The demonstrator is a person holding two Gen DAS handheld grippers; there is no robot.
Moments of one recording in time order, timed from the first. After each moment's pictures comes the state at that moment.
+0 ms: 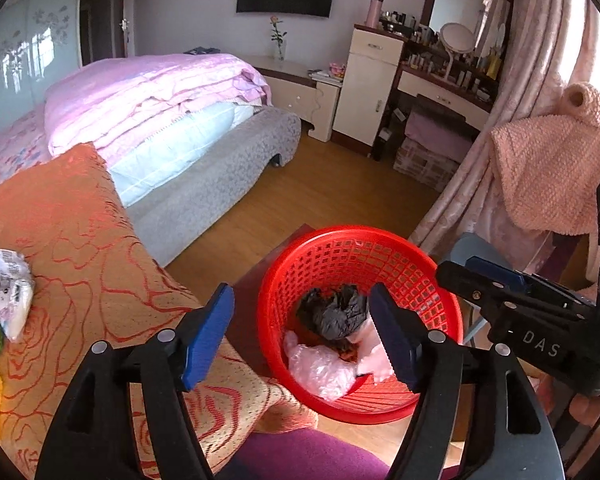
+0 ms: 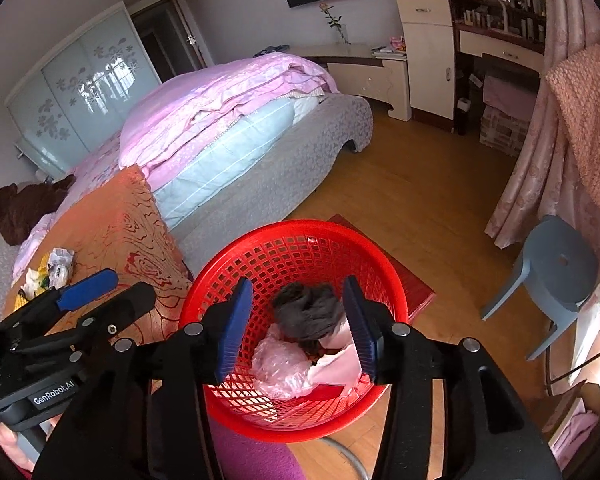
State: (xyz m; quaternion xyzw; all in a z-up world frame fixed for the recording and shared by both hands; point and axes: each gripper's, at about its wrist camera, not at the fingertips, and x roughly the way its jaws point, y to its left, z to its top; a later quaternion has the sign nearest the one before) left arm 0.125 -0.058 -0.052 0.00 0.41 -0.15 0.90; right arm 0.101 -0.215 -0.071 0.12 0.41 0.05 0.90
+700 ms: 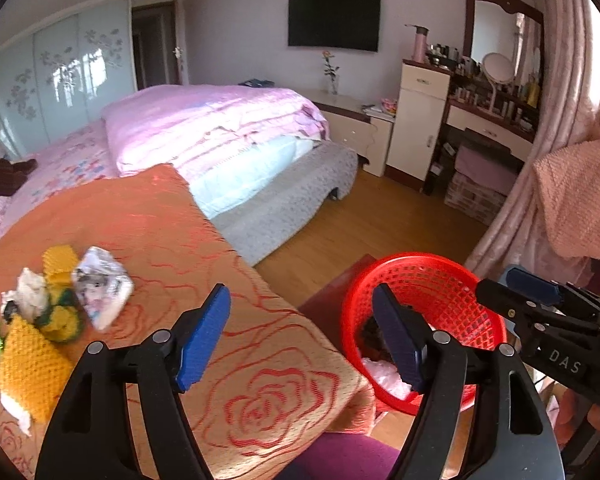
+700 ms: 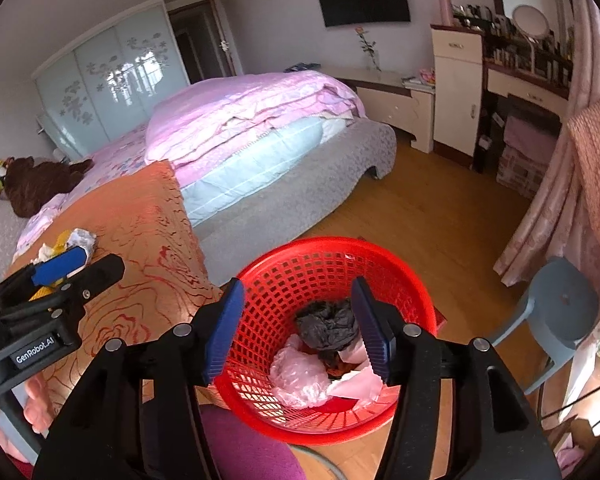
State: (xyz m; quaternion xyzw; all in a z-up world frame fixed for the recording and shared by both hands) left arm 0.096 -0.012 -0.028 0.01 0.35 -0.05 0.94; right arm 0.088 -0.182 -0.056 0.07 0.37 0.09 0.92
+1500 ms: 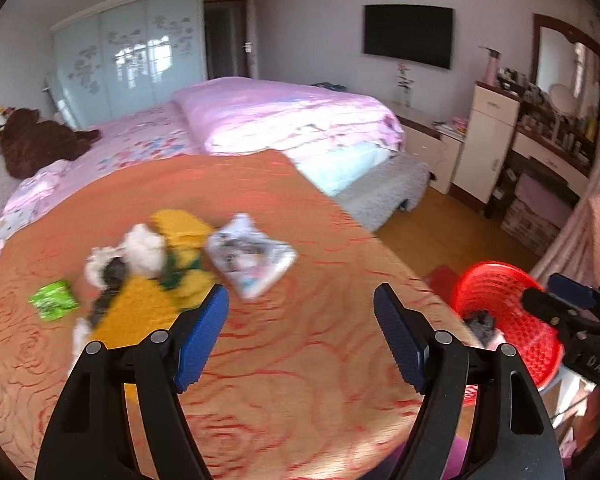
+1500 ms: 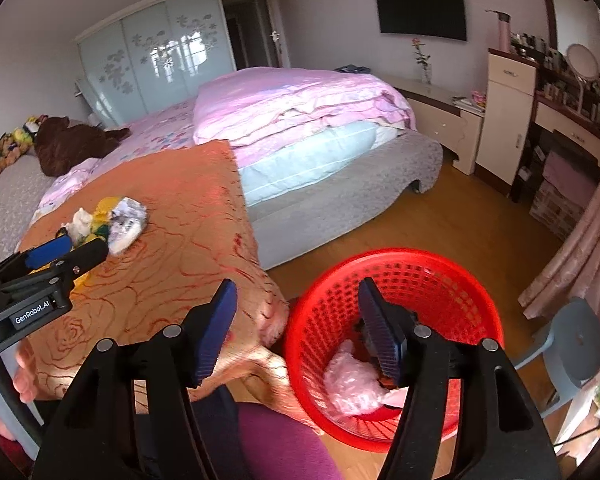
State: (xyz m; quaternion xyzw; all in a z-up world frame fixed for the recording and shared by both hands) left arm 0.064 0.096 -0.021 -0.02 0.34 0.07 0.94; right arm 0.087 -0.108 -0.047 0.01 0.36 0.16 0.92
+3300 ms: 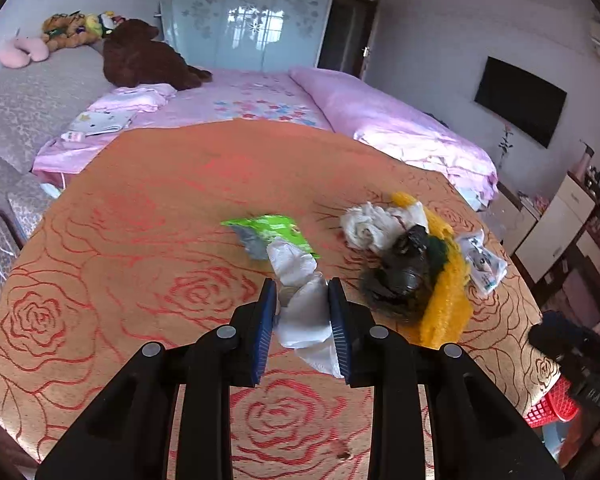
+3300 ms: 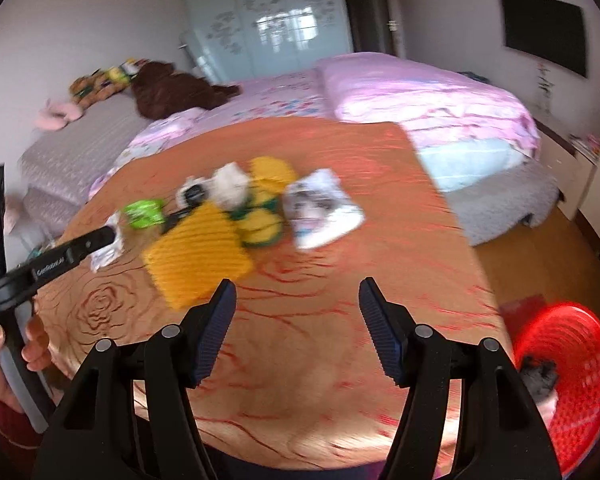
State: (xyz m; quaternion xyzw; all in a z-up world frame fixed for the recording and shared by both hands) left arm -0.028 0.282 -0.032 -0.17 0.32 0.20 0.91; right arm 0.072 0.067 -0.051 -0.05 0.37 0.35 0.86
